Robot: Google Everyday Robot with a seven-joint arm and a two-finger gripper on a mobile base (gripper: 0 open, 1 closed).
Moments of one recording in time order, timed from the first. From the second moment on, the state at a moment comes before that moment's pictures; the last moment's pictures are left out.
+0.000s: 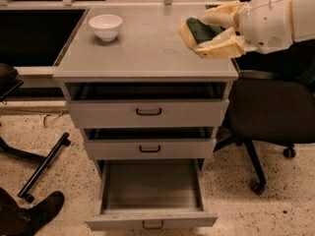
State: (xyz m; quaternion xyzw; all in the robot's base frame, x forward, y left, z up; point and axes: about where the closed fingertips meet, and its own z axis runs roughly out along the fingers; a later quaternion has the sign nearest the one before) arm 0.536 -0.103 1.020 -0.63 0.58 0.12 0.51
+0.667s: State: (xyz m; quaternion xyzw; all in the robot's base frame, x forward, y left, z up) arm 0.531 -0.093 0.990 -0.62 0.58 0.14 0.51
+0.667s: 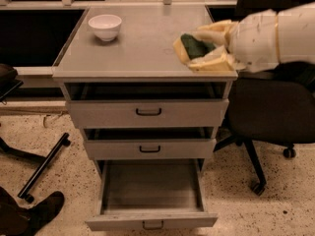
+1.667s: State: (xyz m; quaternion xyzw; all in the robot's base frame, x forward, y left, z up) arm 0.497 -0.049 0.854 -0.60 0.61 0.24 0.46
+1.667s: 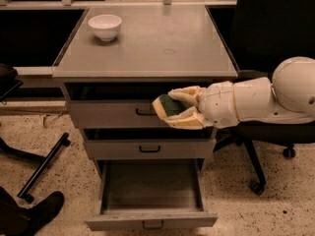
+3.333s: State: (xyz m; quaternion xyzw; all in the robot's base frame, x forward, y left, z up) arm 0.505 0.096 0.618 -0.55 0.62 0.36 0.43
